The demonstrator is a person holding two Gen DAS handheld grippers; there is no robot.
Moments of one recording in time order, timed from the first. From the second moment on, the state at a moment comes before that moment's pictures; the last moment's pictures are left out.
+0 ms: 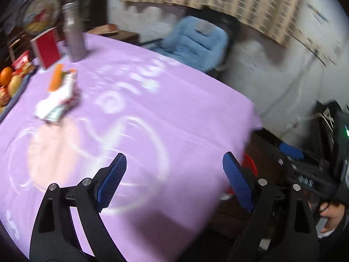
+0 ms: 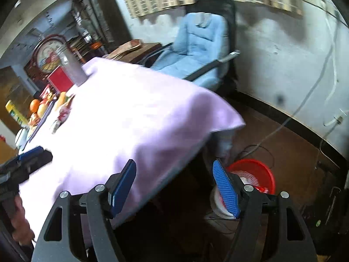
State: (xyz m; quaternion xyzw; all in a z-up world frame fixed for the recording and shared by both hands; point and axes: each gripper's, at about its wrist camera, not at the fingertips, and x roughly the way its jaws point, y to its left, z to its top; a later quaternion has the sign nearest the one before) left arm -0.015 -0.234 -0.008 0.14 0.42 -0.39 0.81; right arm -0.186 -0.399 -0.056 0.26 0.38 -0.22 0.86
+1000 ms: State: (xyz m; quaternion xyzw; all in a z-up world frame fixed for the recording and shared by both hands) left arm 0.190 -0.135 0.004 0.01 0.50 -0.29 0.82; right arm -0.046 -0.324 -0.008 0.22 0.39 -0.11 0.89
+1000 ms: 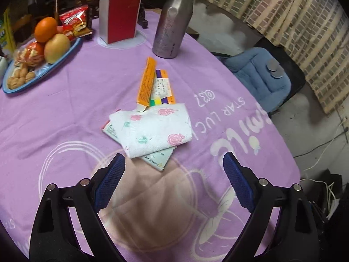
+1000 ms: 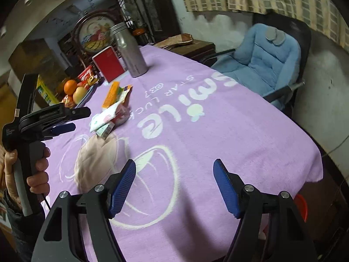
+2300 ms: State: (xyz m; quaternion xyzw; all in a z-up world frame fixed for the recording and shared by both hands) left arm 0.178 -0.143 0.011 0.04 0.48 -0.26 0.84; right arm -0.065 -0.343 -0.029 0.24 0.39 -0.10 0.88
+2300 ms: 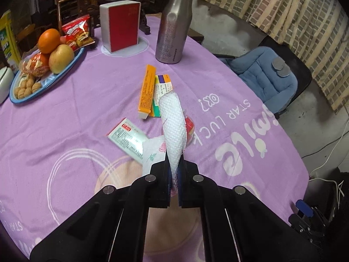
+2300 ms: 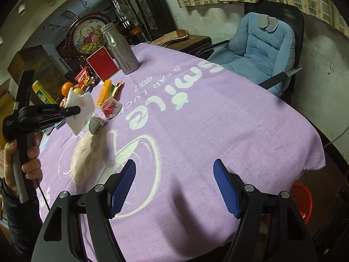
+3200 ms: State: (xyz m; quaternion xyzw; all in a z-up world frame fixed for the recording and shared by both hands) left arm 0.199 -0.036 -0.032 -0.08 0.49 -0.18 0.85; right arm 0.146 -0.206 -0.052 0.03 0.51 0.05 0.86
